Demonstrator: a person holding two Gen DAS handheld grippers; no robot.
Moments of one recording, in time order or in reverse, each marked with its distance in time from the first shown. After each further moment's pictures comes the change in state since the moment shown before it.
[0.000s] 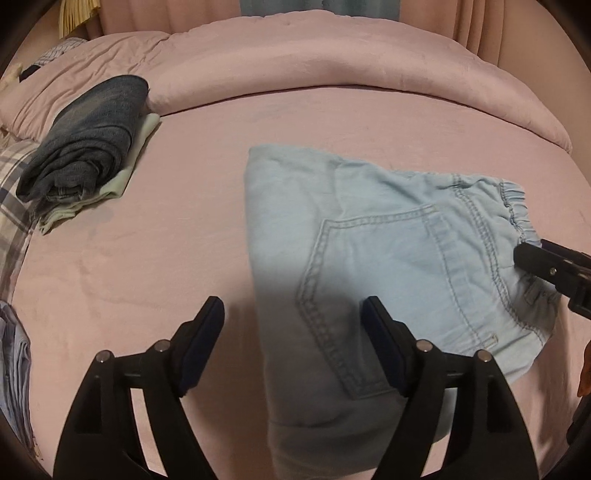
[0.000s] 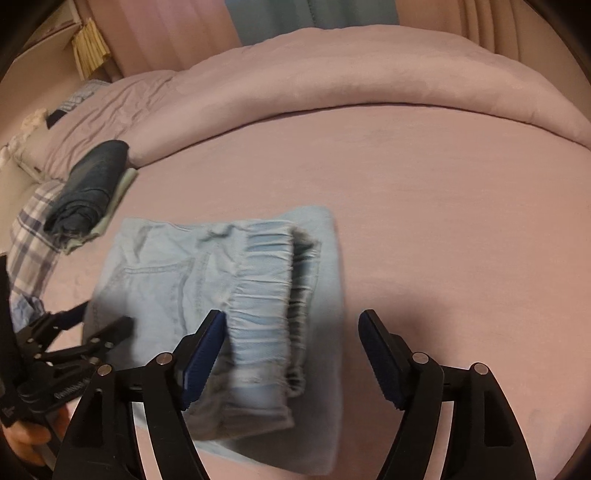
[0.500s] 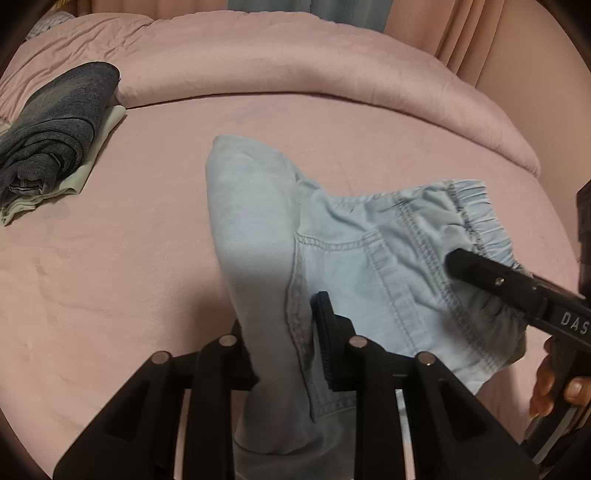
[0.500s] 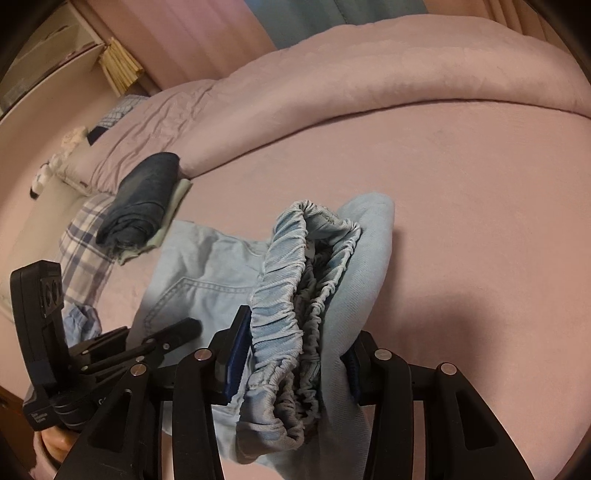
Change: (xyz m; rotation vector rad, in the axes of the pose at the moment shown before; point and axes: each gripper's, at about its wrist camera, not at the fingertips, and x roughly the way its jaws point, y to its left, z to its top) left arm -0.004 -0.013 0.015 -0.055 0.007 -0.176; right arm 0.011 0.022 0.015 0.029 -0.004 0.211
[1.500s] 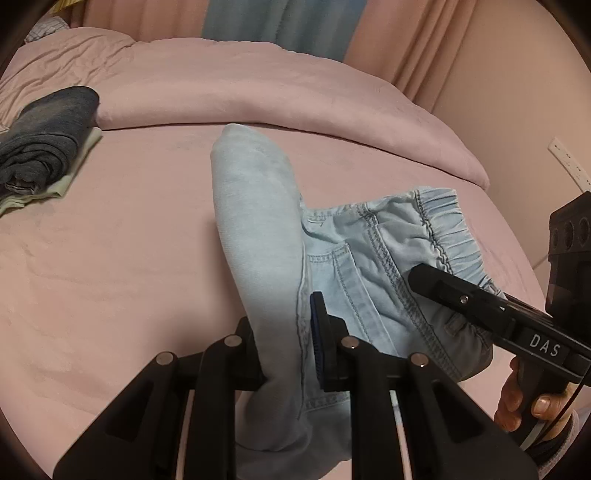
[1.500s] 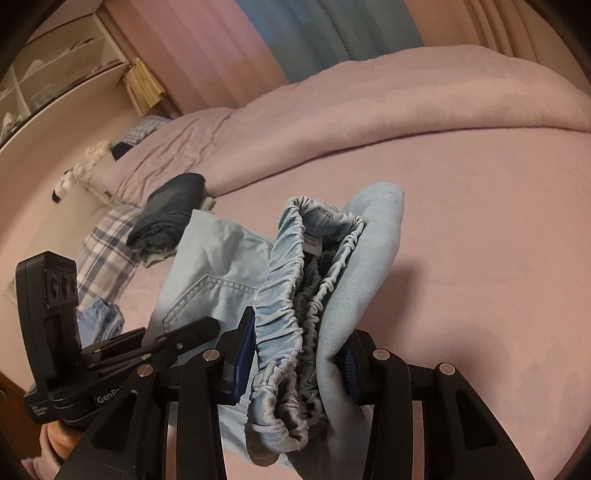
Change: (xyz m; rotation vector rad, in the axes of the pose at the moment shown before) left arm -0.058 -0.045 -0.022 -0.008 -0.121 -0.156; right arm -0.067 0.007 -0.029 -0.037 -0.129 0.075
